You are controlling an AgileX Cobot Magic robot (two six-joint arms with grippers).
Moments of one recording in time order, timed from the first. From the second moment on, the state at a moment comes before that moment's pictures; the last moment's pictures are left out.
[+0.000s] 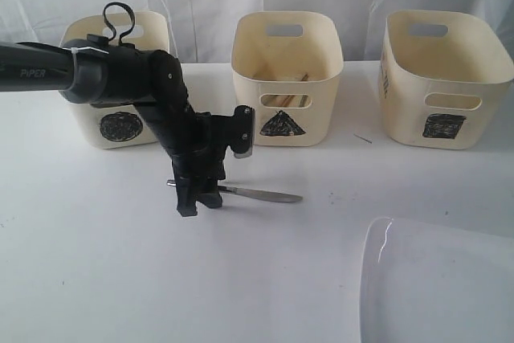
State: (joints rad) left arm -0.56 2.12 -1.53 -0.30 0.78 1.34; right arm 0.02 0.01 -0.01 -0.02 0.25 0.24
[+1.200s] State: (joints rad) left arm -0.50 2.18 -1.62 -0.35 0.88 1.29; right arm 0.02 0.01 -0.01 -0.02 0.25 0.25
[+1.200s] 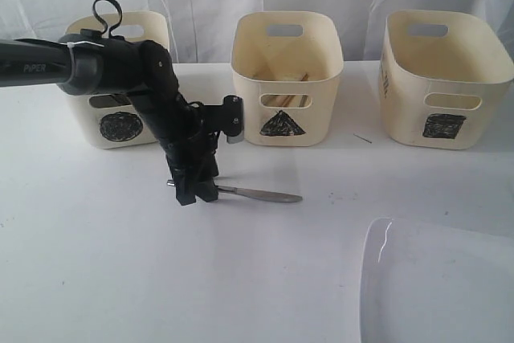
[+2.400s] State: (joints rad) left arm -0.50 2.18 -1.62 -0.37 0.96 1.24; right arm 0.02 0.01 -0.01 -0.02 0.25 0.25
